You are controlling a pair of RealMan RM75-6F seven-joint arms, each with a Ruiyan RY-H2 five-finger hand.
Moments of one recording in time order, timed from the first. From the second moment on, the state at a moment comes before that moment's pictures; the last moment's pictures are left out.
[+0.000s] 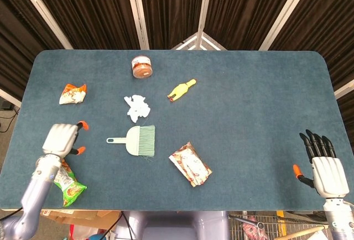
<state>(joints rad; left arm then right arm) -0.45 -1.29 -0.19 -1.73 1.05 1.07 0.54 0.09 -1.12 0.06 -1.63 -1.50 1.46 -0.02</state>
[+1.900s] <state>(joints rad) -0.77 -1.55 -0.20 -1.60 0.65 1.14 0.78 0.09 -1.10 0.06 -1.66 -1.49 1.44 0.06</state>
